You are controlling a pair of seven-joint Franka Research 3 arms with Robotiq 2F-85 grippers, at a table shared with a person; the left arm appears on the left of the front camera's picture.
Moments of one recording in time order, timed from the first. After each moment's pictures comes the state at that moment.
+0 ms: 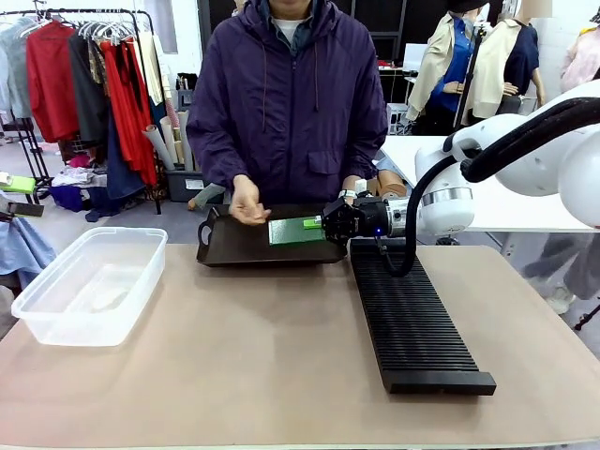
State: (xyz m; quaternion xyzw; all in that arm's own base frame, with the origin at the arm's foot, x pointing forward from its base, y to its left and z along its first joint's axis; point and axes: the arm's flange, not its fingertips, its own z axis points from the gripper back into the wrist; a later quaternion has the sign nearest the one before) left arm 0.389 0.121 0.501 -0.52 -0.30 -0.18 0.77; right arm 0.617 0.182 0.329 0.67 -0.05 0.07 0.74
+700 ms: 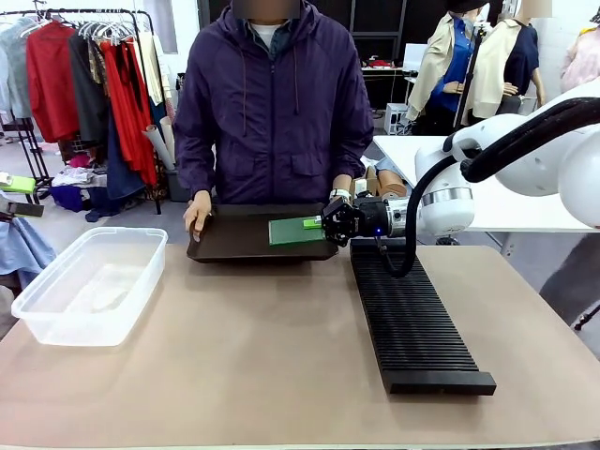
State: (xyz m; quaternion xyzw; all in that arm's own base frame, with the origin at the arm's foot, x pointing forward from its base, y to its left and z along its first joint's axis) left arm 0.389 0.121 0.501 -0.52 -0.30 -0.18 0.77; right arm 0.617 0.182 0.329 0.67 -0.05 0.07 0.74
